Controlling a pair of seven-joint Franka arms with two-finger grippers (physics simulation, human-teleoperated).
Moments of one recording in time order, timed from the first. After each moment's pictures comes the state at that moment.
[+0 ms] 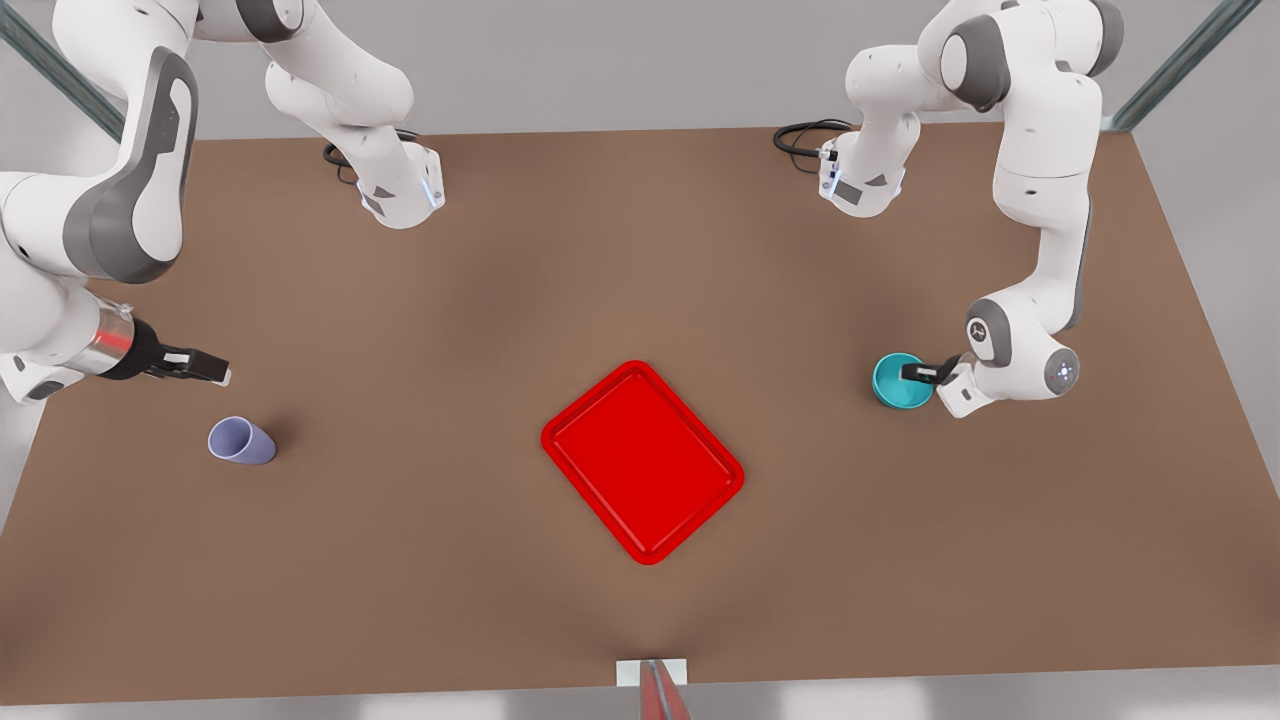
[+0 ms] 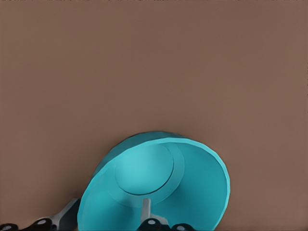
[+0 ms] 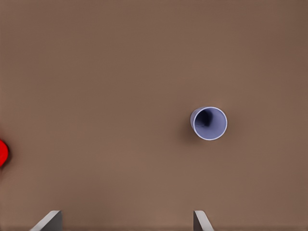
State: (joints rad) left arm -0.04 0.44 0.17 -2.15 -0.31 2.20 0.50; right arm -0.14 0.17 0.02 -1.47 0.01 1.54 0.03
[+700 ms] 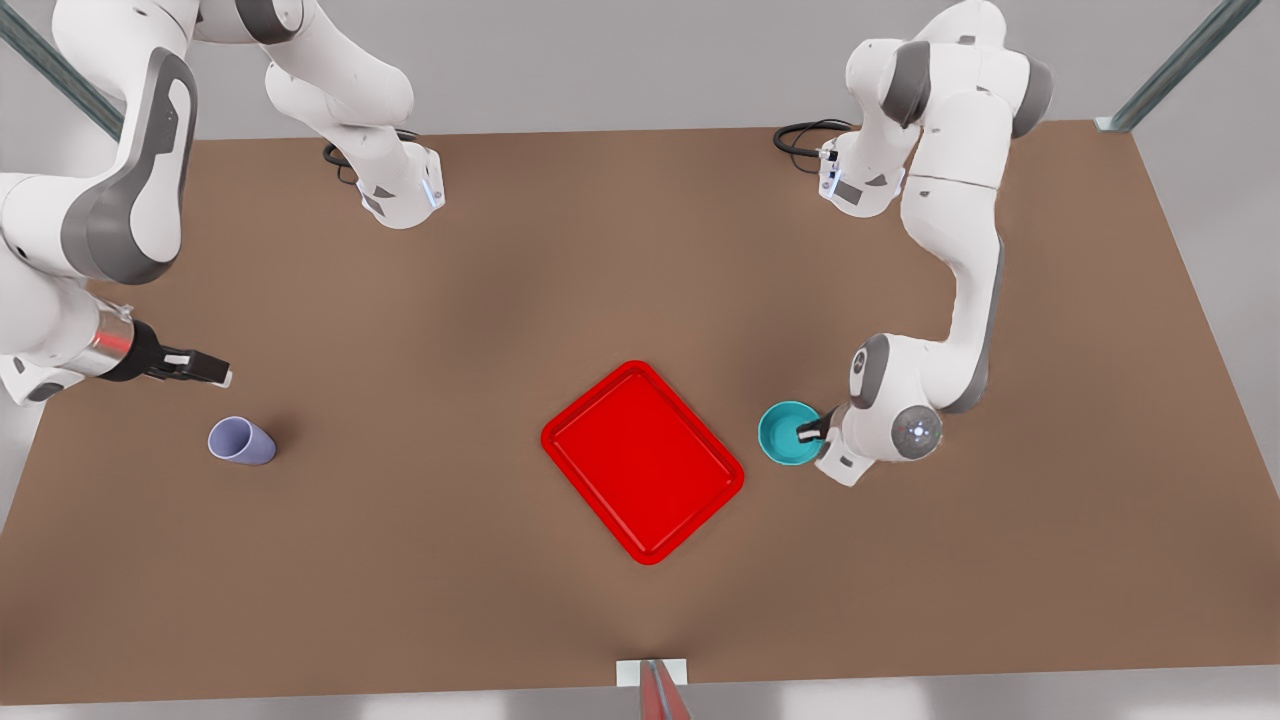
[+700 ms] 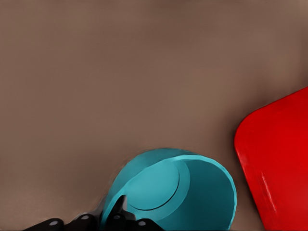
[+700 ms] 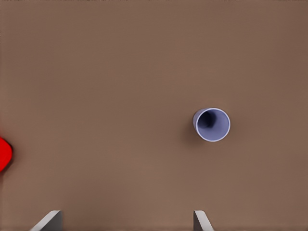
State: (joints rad) left arm -0.34 0.69 0.03 -1.49 -0.23 1.94 -0.49; right arm -0.14 0.18 0.02 -1.46 0.02 1.53 0.03
